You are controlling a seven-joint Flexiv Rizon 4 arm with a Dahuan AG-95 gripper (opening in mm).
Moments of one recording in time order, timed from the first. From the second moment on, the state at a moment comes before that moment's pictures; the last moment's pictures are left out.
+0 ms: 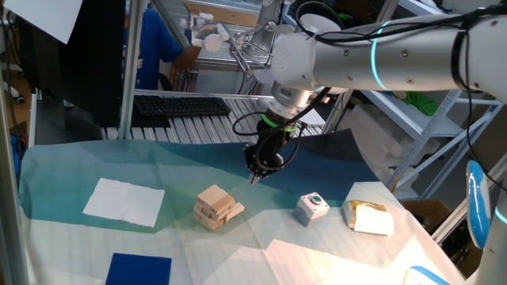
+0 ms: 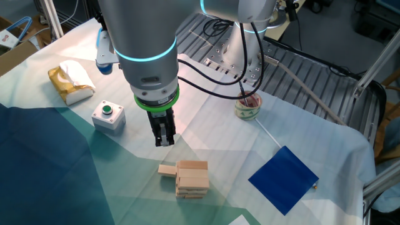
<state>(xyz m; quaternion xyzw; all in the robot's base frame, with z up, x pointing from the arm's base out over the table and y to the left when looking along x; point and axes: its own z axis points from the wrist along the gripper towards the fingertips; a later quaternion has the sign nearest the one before) 0.600 0.025 0.145 -0.44 -0.89 -0.03 0.05</state>
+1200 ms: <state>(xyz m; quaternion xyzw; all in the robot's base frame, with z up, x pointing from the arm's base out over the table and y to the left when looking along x) 0.616 0.022 0.121 -0.45 -0.89 -0.04 0.04</state>
